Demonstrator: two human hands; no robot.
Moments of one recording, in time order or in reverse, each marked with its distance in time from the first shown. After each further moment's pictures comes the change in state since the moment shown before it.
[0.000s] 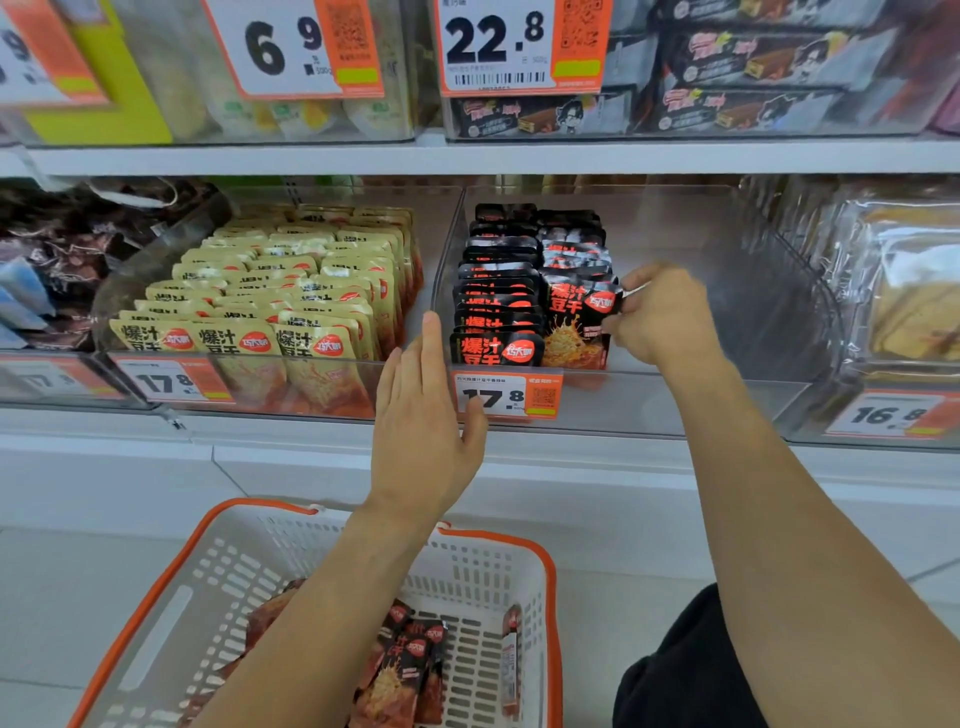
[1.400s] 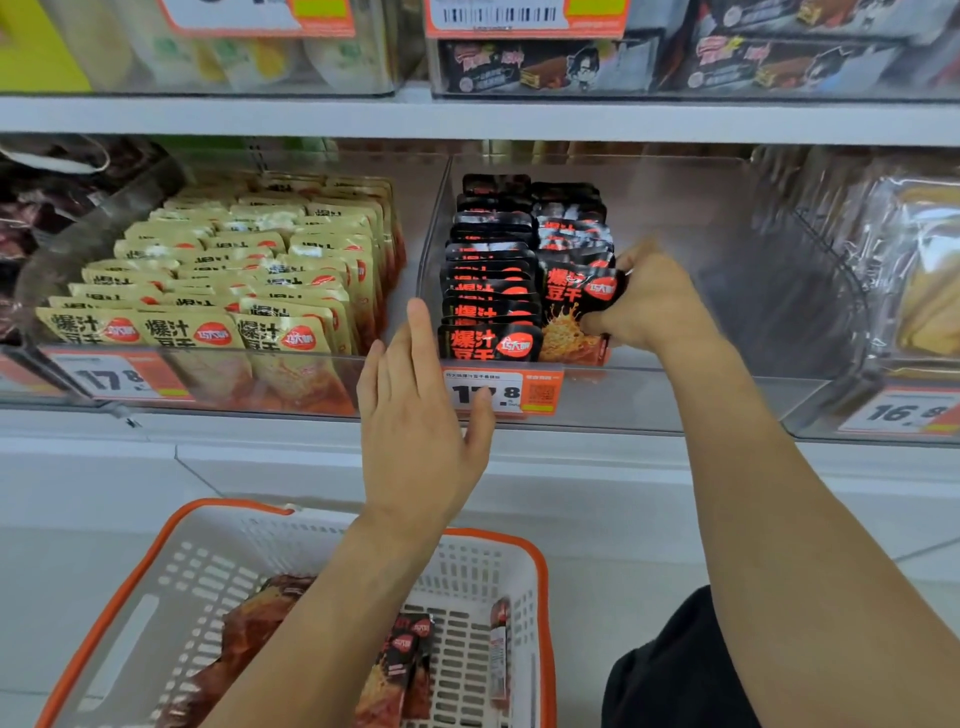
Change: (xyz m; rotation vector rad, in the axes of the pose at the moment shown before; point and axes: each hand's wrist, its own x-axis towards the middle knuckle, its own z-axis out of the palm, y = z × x) left_hand 0.002 0.003 0.017 0.187 0.101 -0.016; right_hand 0.002 -0.017 0.005 -0.064 -0.154 0.004
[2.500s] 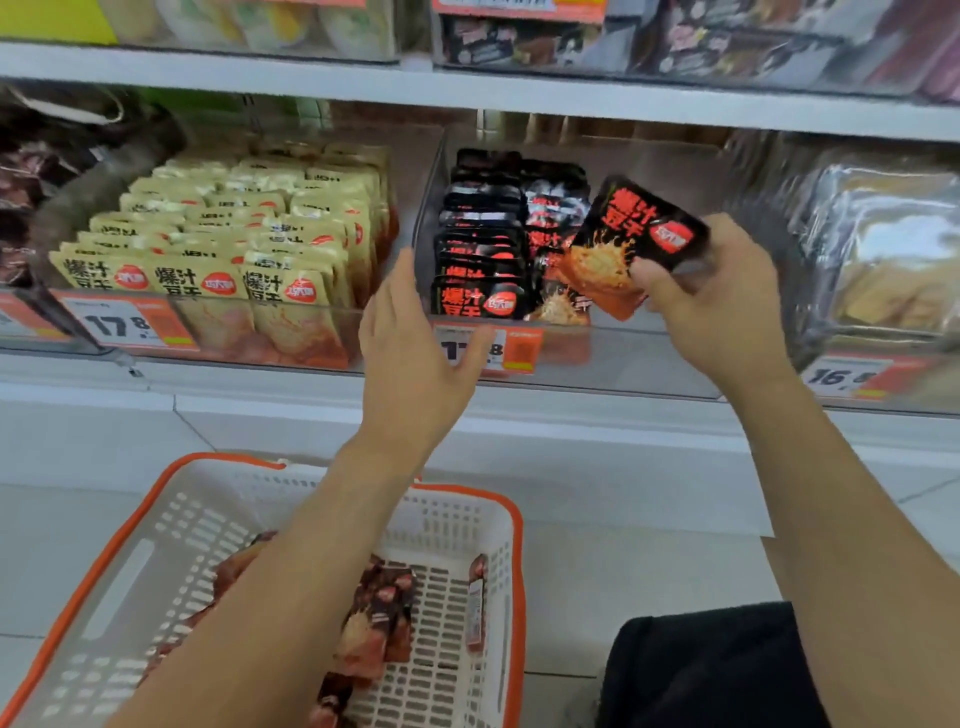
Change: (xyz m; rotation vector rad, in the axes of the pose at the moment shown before) left_hand 0.011 0.012 -0.028 -0.394 -0.128 -0.175; right_hand -0.072 0.041 -0.043 0.267 0.313 -0.417
